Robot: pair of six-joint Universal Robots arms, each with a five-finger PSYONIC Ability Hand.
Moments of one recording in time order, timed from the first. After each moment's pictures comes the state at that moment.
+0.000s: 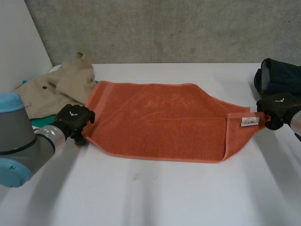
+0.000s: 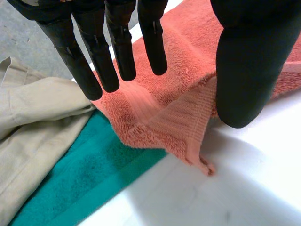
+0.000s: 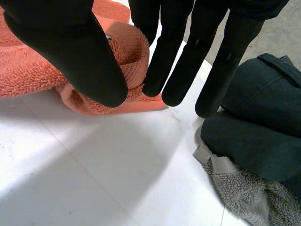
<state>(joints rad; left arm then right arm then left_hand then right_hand) 4.54 -2.08 -1.62 3.33 -1.30 3.66 1.50 -1.06 1.43 0.06 1.19 2.53 0.56 0.56 0.56 0.56 0.39 1.14 1.18 1.19 1.20 1.00</state>
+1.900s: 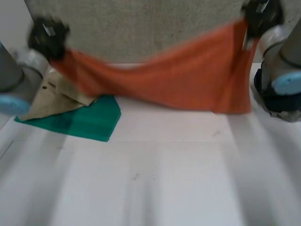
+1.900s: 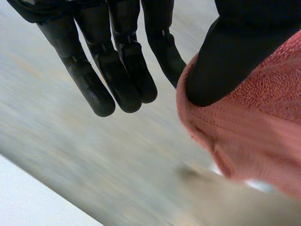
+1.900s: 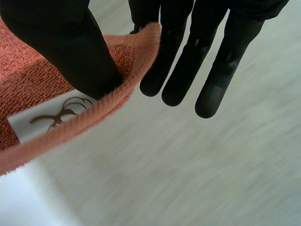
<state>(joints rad) 4.56 -2.19 -0.95 3.44 -1.36 3.69 1.79 -0.67 0.34 -0.04 1.45 2.62 1.16 1.19 1.19 1.19 0.99 1.14 1.18 1.19 1.19 1.00</state>
